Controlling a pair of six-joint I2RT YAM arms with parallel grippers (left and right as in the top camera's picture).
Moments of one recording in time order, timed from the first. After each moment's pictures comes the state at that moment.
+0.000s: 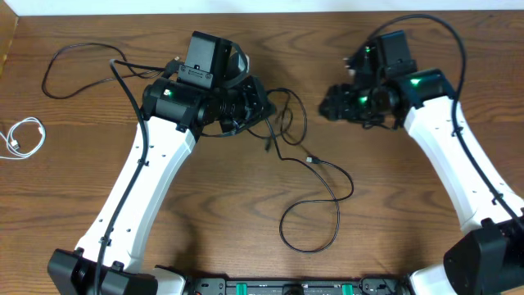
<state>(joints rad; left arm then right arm) -0.34 1.55 1.53 -0.96 0.56 -0.78 0.30 1.67 1.48 -0.93 -0.37 0.35</state>
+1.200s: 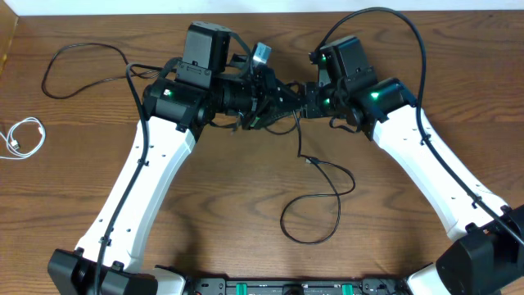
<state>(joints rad) -0.34 1.55 1.53 -0.78 0.98 -0.98 0.47 1.68 1.48 -0.71 -0.15 0.38</state>
